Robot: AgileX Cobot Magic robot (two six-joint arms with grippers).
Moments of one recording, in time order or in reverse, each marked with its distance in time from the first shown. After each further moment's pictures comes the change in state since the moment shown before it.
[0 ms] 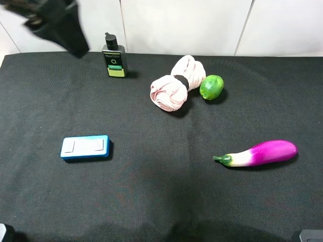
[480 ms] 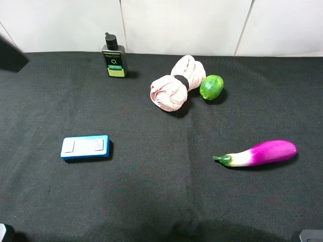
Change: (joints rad) left arm 0.000 -0.285 0.166 0.010 0.001 0.106; right arm 0.000 0.000 0.000 0.000 0.000 0.000
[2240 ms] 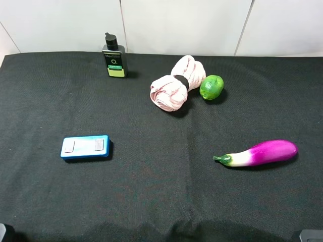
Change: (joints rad) left arm 0.551 -1.027 0.685 -0.009 -0.128 -0.028; right arm 0.000 0.000 0.000 0.000 0.000 0.000
